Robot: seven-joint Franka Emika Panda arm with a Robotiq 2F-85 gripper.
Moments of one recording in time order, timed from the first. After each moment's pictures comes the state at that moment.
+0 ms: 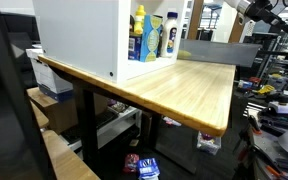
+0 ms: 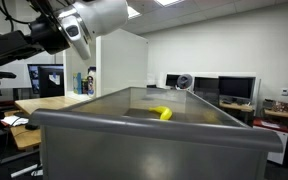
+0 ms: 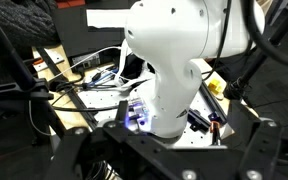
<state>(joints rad) -0.33 -0.22 -0.29 -2.13 -0.15 0.90 -0.13</state>
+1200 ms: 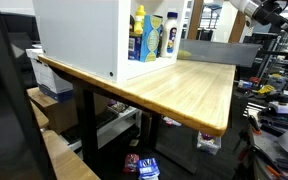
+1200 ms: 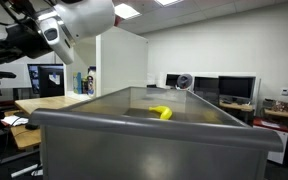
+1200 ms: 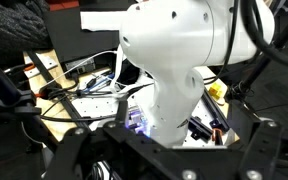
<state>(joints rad) -0.33 -0.32 -0.30 -2.26 -0.15 0.92 -0.10</state>
